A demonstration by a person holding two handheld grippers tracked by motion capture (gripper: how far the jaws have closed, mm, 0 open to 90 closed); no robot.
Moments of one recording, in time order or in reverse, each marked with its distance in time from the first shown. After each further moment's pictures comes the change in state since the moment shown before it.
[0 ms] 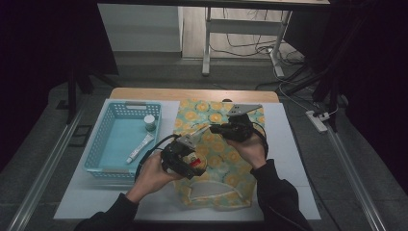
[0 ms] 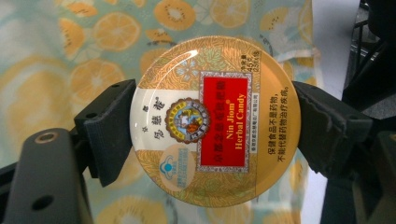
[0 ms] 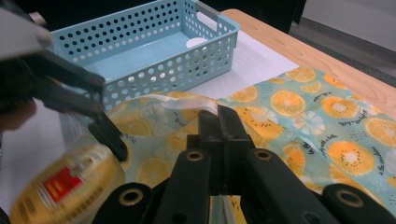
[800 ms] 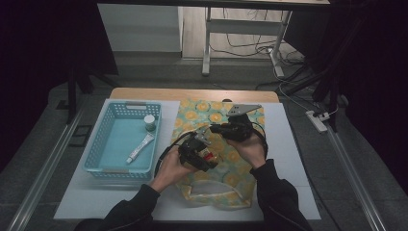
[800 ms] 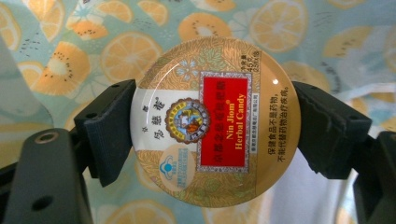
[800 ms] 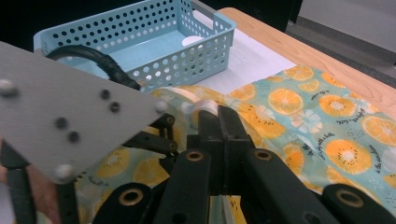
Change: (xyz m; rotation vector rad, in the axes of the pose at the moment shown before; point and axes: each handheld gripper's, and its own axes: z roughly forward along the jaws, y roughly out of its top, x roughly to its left) left arm 0.027 0.017 0.059 -0.011 0.063 0.015; right arm -0.002 -0.002 0.003 0.006 -0.011 0.001
